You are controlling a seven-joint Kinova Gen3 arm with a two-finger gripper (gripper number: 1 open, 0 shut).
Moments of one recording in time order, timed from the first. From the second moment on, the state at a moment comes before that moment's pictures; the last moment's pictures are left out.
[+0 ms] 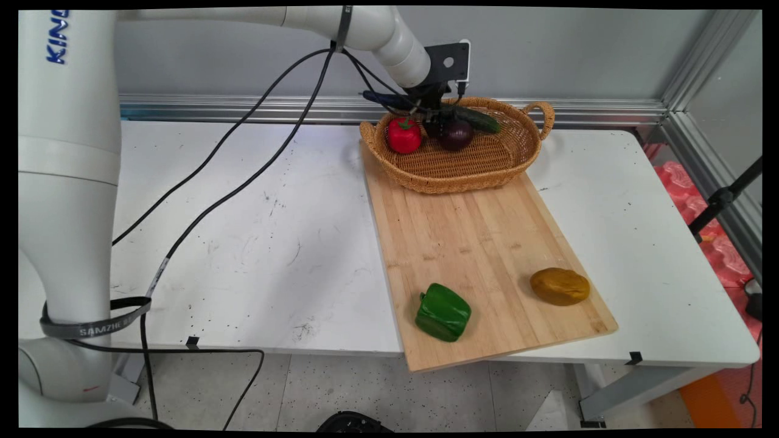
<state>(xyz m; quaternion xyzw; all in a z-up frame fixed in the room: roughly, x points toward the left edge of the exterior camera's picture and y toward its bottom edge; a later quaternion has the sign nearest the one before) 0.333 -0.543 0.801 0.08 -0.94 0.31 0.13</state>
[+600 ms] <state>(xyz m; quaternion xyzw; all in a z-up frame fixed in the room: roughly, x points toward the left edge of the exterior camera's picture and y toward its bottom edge) 0.335 -0.539 0.794 0.04 -0.94 0.31 0.12</state>
